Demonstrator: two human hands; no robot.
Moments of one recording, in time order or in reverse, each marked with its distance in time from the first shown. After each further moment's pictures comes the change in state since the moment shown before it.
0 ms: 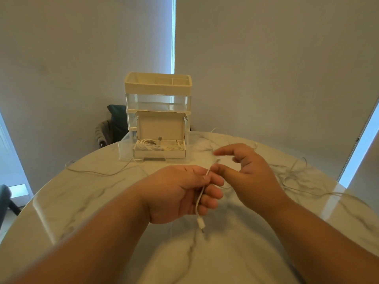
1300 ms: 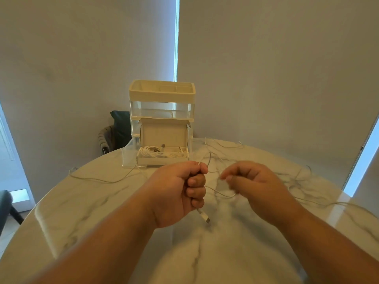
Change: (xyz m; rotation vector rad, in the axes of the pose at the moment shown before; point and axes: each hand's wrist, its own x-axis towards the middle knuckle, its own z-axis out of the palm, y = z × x) left_hand 0.007 0.004 -0.009 -0.274 0.157 0.098; right_hand -0.001 -0.007 -0.009 0.179 -0.163 0.176
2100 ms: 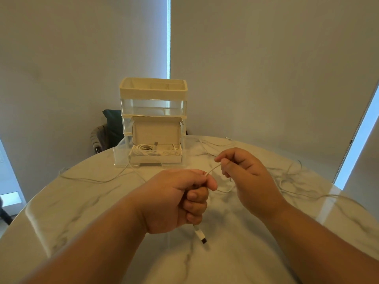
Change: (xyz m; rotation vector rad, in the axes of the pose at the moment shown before) left_hand -0.007 -0.006 0.007 0.186 -0.201 -0.109; right_hand 0.007 0.013 0.007 0.141 0.140 -0.151
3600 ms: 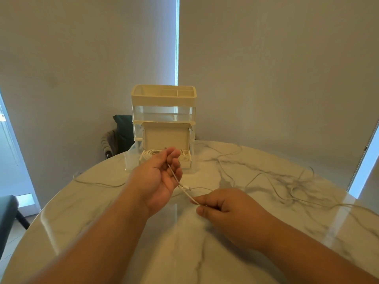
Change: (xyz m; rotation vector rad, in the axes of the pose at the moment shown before) left_hand 0.008 0.015 -0.042 -0.472 0.539 0.439; right_hand -0.021 -0.011 0.028 -0.492 -0.514 0.013
